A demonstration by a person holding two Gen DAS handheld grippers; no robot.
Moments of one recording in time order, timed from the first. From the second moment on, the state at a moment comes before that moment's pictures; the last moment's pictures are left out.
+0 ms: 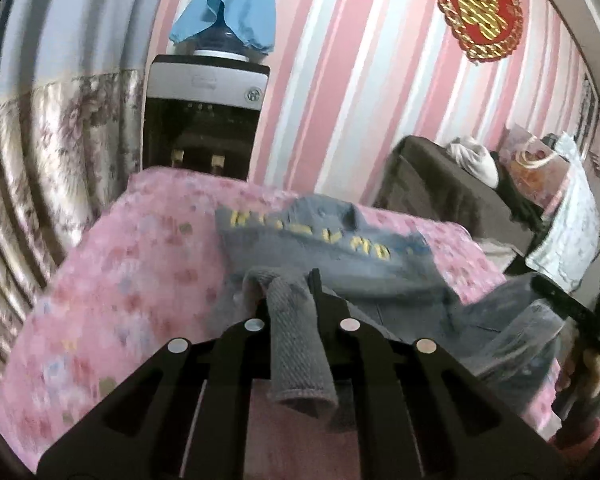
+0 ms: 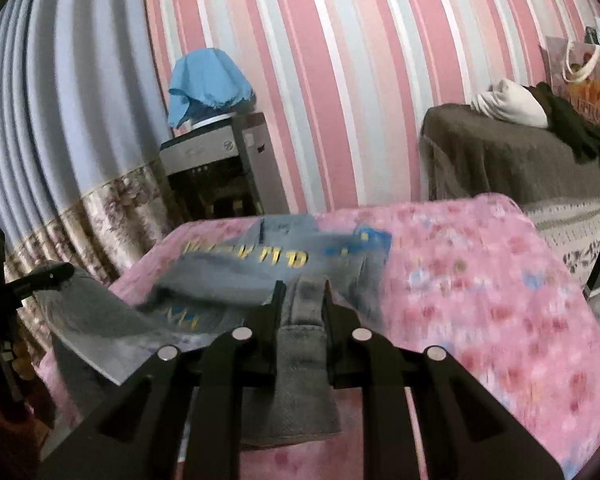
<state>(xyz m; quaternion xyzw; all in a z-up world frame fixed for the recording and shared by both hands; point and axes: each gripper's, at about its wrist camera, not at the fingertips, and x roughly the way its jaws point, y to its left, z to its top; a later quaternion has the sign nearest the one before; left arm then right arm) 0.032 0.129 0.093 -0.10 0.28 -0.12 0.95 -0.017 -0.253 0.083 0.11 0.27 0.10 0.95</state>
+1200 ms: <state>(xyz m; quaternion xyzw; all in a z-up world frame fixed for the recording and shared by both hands) 0.326 0.126 0.048 0.01 0.39 -0.08 0.92 0.278 -0.290 0.006 0.06 0.42 0.09 0.90</state>
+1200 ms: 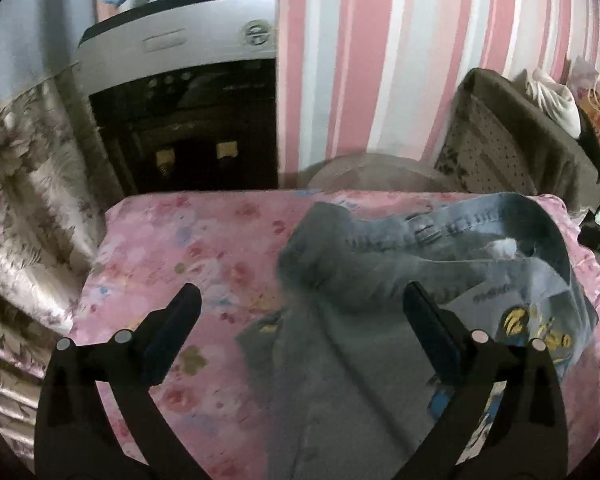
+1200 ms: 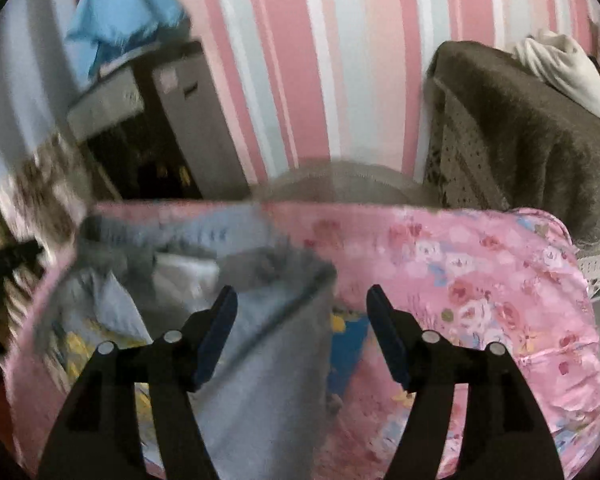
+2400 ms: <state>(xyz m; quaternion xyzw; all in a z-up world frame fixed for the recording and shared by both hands) 0.329 0.128 0.011 0.01 0.40 -0.03 0.92 0.264 -0.322 -0.014 0.13 0.42 0.05 0.90</state>
